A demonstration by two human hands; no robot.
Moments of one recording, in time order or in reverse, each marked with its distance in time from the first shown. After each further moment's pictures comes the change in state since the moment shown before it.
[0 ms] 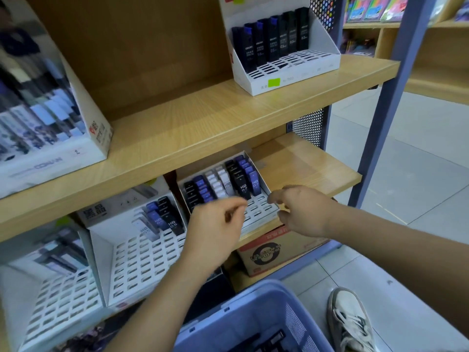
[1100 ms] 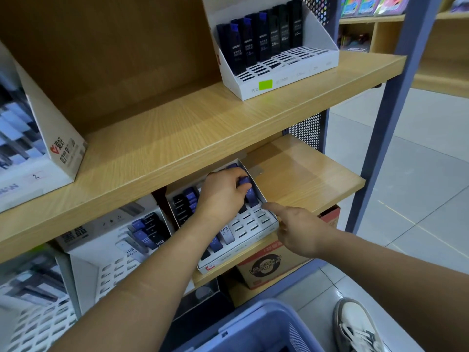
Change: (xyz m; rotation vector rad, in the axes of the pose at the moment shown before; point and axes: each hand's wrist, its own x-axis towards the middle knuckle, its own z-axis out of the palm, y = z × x) left_hand 0.105 0.000 0.031 0.183 -0.058 0.065; right_hand 0.022 0.022 0.036 0.270 -0.043 0.111
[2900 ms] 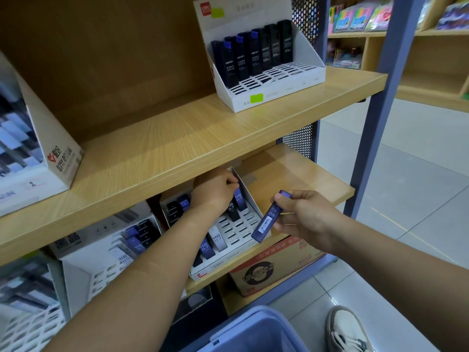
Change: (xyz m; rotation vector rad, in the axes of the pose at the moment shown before) left_hand 0.026 -0.001 0.000 0.079 -0.032 -0.132; right_hand -0.014 -0.015 -0.042 1.329 0.146 0.351
